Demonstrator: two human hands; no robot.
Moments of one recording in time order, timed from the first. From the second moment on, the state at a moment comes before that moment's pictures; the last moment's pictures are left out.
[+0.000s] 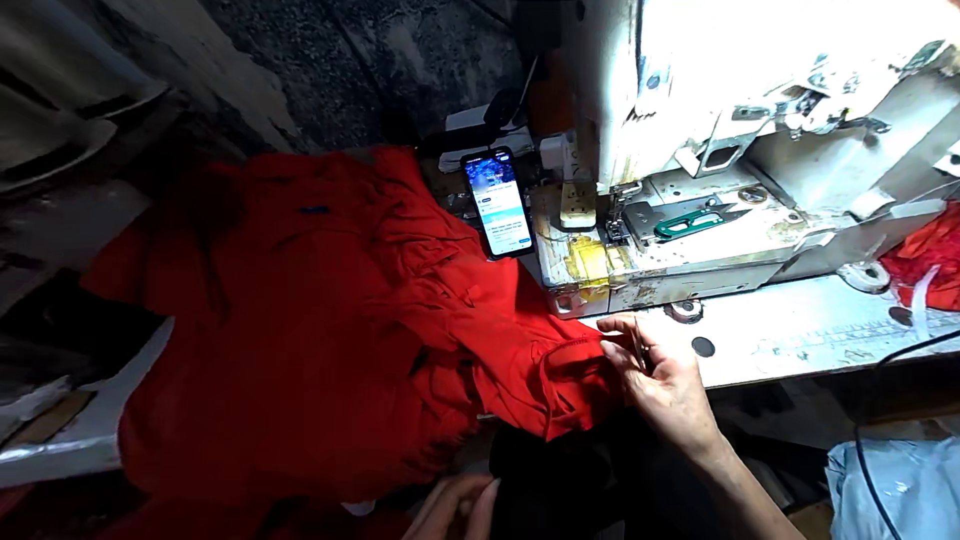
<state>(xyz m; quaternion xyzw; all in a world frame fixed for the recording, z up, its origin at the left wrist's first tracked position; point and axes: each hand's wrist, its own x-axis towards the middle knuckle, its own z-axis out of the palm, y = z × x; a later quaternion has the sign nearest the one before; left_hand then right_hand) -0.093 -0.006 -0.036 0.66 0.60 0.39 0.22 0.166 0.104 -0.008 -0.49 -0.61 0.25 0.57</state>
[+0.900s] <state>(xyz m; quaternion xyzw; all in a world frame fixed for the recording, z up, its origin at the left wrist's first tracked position) -0.035 0.138 0.028 0.83 0.44 0.28 0.19 0.208 0.120 -0.039 -0.48 -0.51 0.47 0.54</state>
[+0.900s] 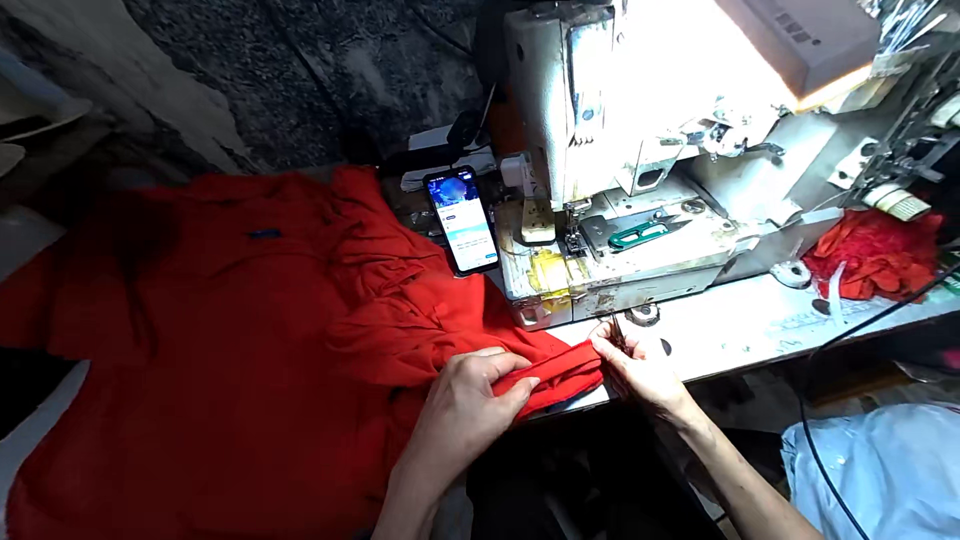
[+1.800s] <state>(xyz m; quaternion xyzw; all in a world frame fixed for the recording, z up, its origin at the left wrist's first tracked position) -0.011 0.154 -0.003 0.58 0.45 0.36 0.57 0.202 0.094 -0.036 -0.58 -0.52 0.25 0.57</state>
